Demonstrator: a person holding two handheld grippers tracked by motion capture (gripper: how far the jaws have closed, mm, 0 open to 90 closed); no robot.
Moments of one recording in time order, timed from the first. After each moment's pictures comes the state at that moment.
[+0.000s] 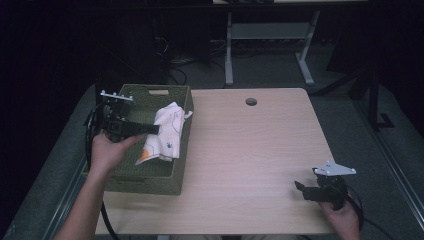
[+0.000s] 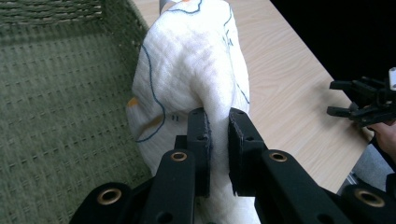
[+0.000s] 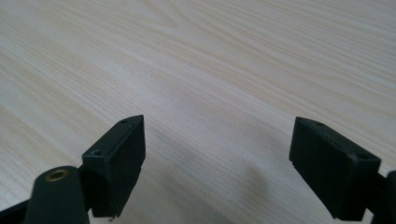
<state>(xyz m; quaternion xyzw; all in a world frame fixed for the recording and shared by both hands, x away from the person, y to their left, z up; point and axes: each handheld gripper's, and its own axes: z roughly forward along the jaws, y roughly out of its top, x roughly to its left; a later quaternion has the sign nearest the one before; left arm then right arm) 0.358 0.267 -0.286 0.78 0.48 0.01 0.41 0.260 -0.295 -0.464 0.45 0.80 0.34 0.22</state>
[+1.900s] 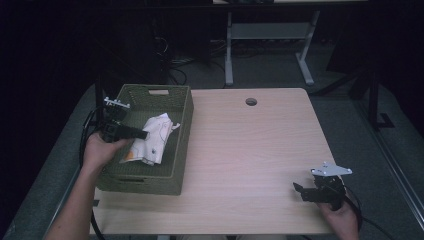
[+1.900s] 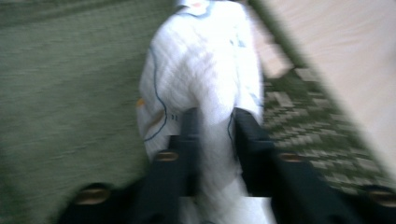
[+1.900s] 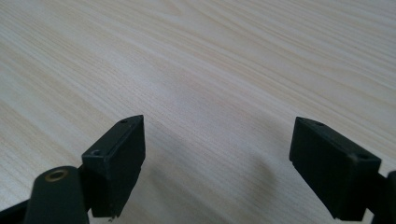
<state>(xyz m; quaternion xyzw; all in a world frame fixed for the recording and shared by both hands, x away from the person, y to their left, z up) 0.399 0.308 -0.334 0.82 0.48 0.06 0.30 0.261 -0.291 -0.468 0.45 0.81 0.32 0.21</state>
